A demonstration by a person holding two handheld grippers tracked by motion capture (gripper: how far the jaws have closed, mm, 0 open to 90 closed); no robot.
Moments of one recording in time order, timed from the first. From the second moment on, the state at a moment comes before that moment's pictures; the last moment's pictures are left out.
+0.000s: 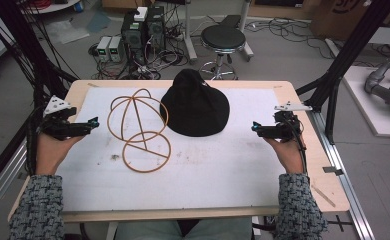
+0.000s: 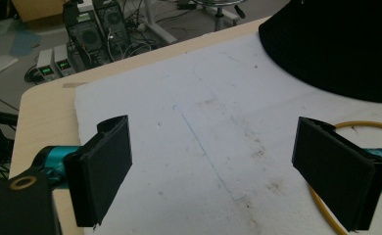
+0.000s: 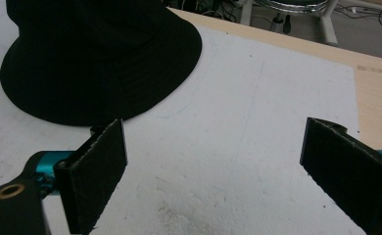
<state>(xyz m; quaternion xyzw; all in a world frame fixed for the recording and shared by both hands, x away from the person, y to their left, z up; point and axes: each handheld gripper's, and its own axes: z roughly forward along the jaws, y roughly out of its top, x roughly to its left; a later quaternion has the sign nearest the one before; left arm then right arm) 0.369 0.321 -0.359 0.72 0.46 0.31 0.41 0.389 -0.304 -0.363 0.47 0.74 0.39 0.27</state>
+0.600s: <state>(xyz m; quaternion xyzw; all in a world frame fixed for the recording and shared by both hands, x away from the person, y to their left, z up) 0.369 0.321 -0.361 0.72 0.46 0.31 0.41 0.390 -0.298 -0.362 0.47 0.75 0.39 0.27</state>
